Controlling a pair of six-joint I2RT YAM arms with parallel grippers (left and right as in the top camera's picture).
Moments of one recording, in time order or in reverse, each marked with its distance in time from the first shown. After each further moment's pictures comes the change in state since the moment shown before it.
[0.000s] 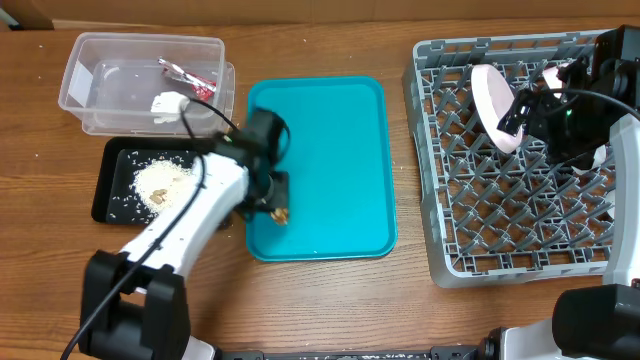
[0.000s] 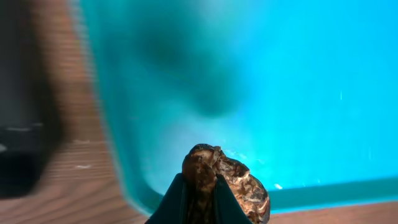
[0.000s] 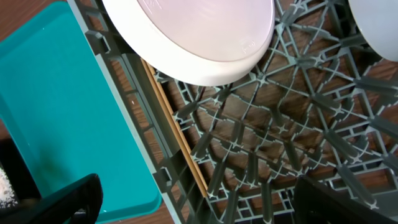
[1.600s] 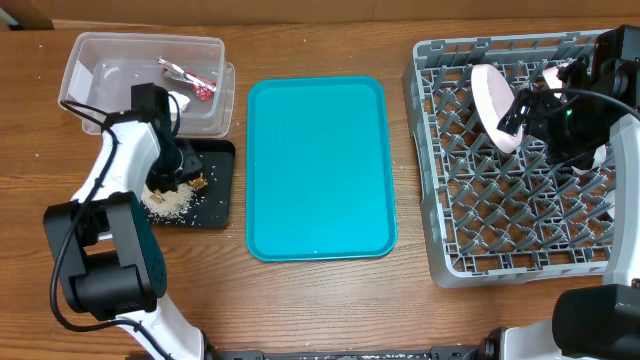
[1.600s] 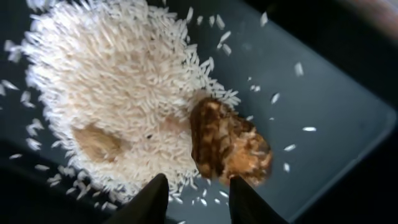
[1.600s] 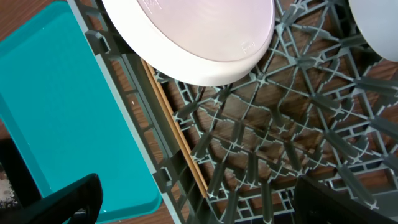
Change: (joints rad) left arm 0.480 0.247 0.152 0.083 -0.098 -0.014; right arm 0.000 0.000 0.000 0.002 0.000 0.000
